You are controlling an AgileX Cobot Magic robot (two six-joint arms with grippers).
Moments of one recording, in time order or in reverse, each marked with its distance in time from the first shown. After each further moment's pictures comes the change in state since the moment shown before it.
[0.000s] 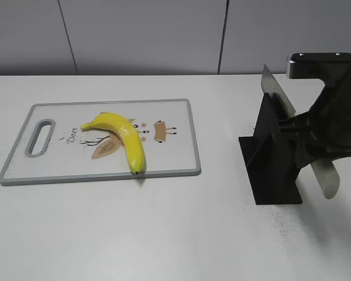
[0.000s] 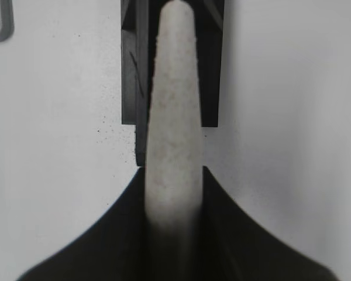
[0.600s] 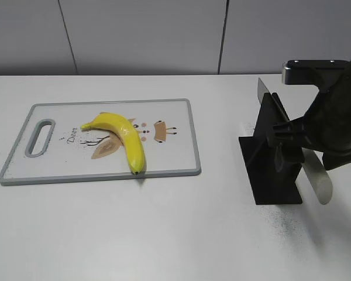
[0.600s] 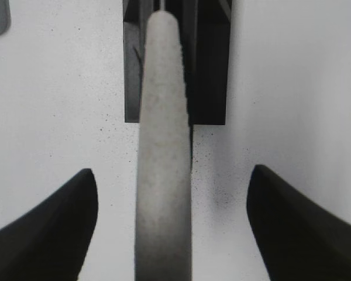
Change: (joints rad) left arm 0.000 0.000 0.000 0.000 0.000 0.000; right arm 0.001 0.023 0.007 0.017 -0.018 -0.002
